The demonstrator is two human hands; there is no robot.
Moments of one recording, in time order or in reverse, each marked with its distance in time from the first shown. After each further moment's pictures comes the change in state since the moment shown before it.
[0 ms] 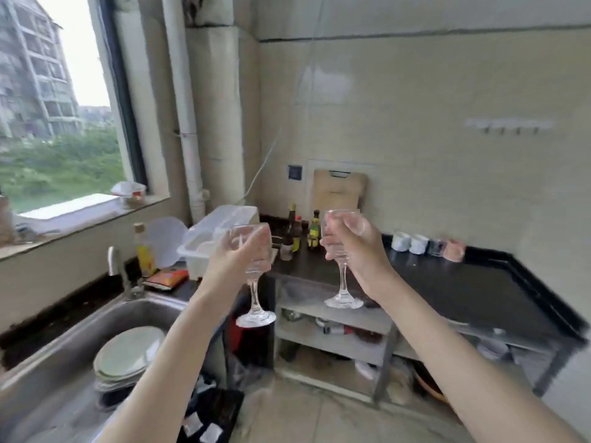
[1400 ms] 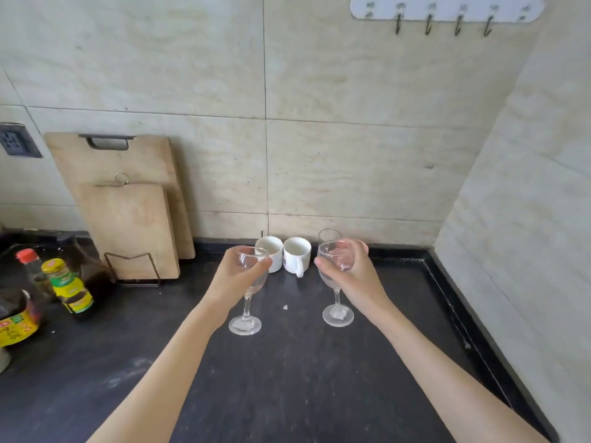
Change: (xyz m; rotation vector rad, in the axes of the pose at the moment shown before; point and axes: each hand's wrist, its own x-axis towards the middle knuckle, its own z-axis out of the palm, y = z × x) left_hand 0.558 -0.434 0.532 0.256 -0.415 -0.231; right_hand 0.476 0.258 -0.634 -0.413 0.298 0.256
